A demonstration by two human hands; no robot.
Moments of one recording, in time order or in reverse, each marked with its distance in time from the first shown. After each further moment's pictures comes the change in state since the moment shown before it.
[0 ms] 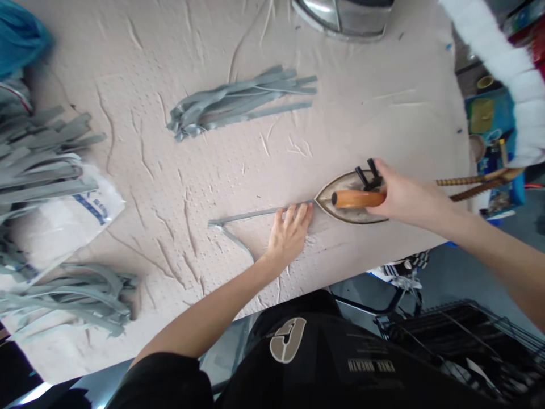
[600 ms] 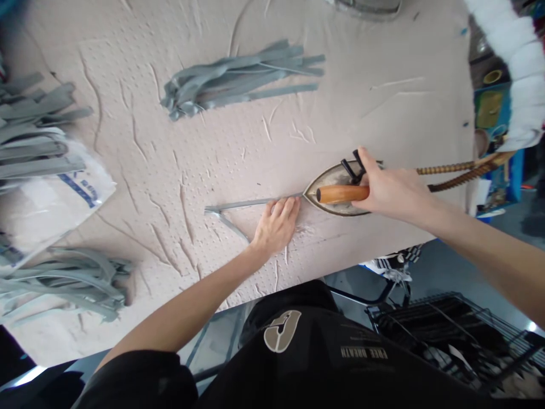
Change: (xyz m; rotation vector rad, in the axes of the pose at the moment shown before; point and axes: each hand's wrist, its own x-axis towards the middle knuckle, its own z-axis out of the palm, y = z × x) left_hand -0.020 -0.024 -0.004 -0.053 -0.080 0.015; right_hand 0.002 -0.030 0.003 -0.081 0.010 -0.161
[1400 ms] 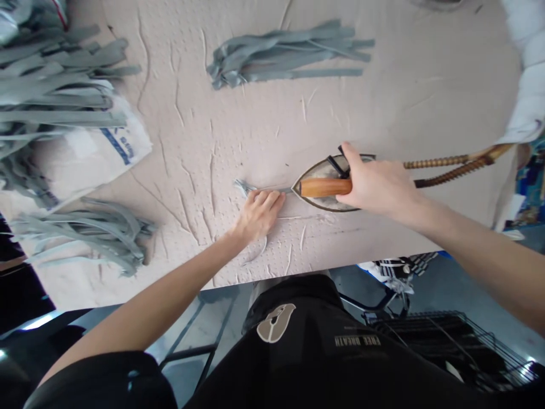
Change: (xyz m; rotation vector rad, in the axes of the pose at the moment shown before) left_hand -0.069 -0.065 0.015 0.037 0.216 0.012; right_hand 0.007 -0.083 -0.017 -0.079 0.055 -0.132
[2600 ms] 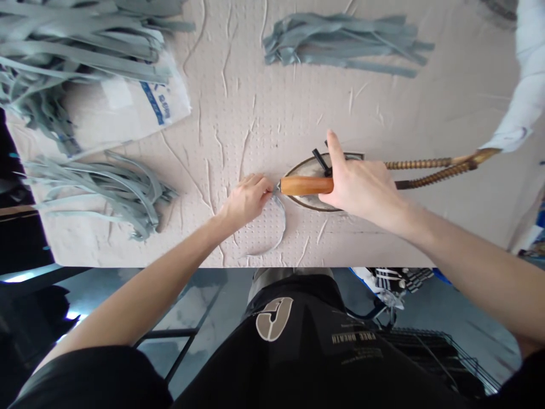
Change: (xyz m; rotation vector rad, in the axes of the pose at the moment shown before) left_hand -0.055 -0.045 -0.011 -0.249 0.116 -0.269; right_hand 0.012 -0.090 -0.016 -0.011 0.041 -0.195
